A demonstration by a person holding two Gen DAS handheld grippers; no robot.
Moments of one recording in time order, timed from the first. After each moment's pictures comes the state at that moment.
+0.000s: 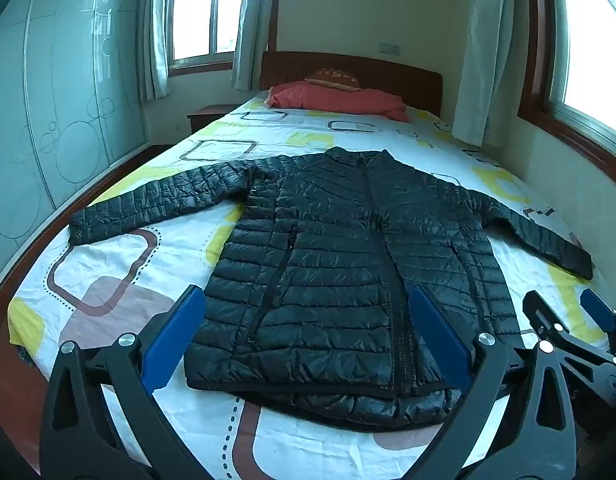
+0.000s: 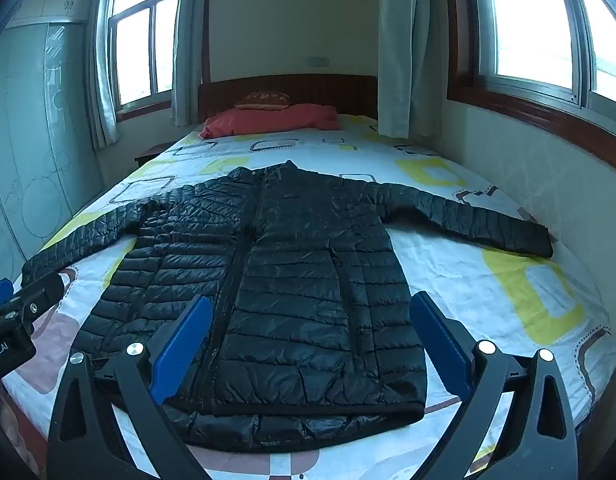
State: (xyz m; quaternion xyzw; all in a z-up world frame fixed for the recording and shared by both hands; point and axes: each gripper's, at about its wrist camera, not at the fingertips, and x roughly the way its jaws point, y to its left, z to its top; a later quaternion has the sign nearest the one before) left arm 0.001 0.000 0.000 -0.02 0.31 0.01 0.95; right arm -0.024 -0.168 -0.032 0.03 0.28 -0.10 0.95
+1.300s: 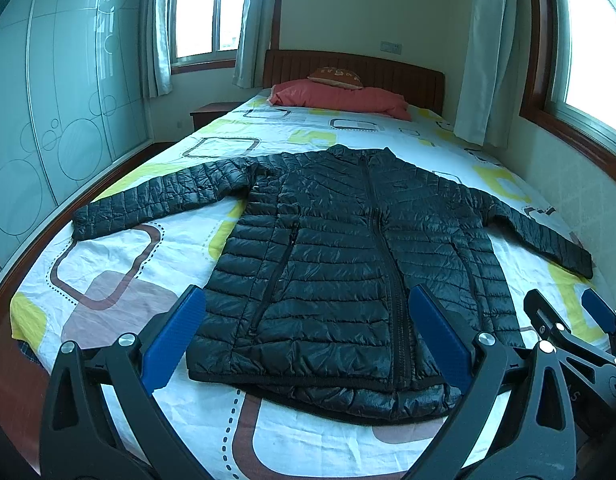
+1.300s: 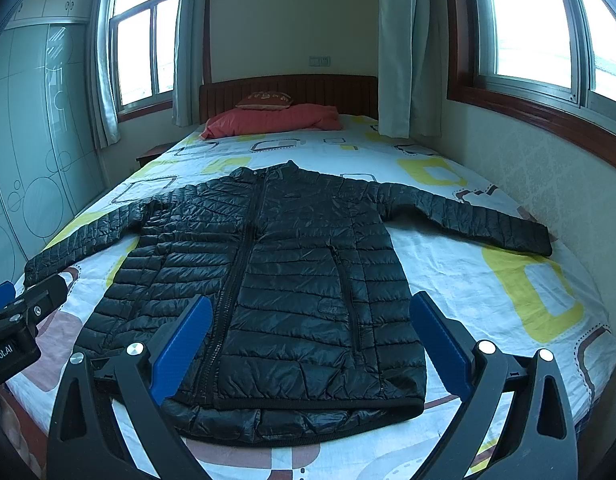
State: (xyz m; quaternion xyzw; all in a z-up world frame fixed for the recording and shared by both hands) left arm -0.004 0.001 -0.003 -0.03 0.32 0.01 0.95; right arm -0.030 -0.168 -0.030 0.03 0.28 -0.10 0.95
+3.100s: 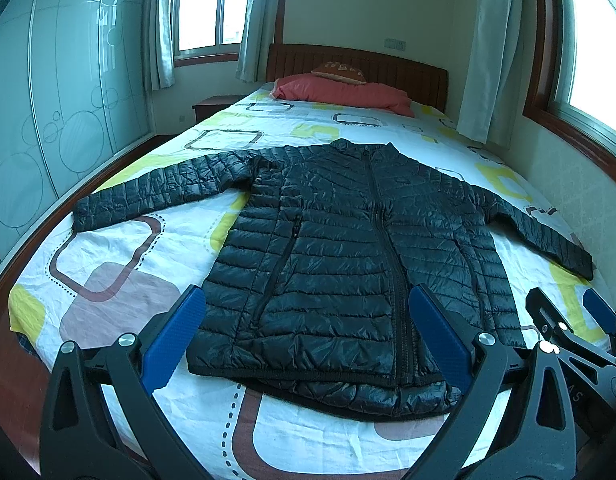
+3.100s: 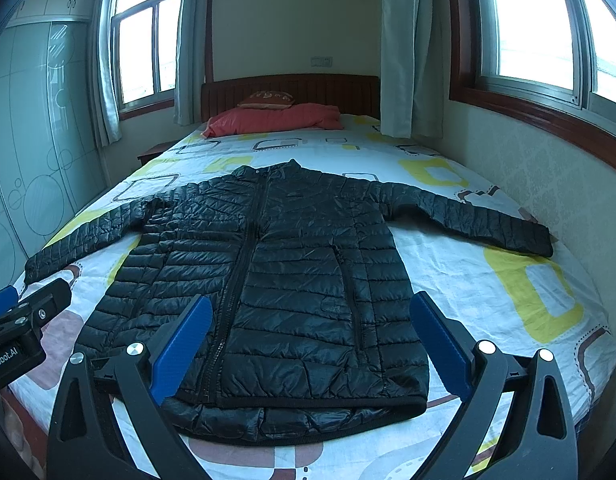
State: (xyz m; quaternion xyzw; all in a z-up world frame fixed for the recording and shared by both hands) left arm -0.006 0.006 -0.007 -0.03 0.32 0.01 0.95; right arm -0.034 -0.165 -0.025 0.03 0.28 -0.10 0.95
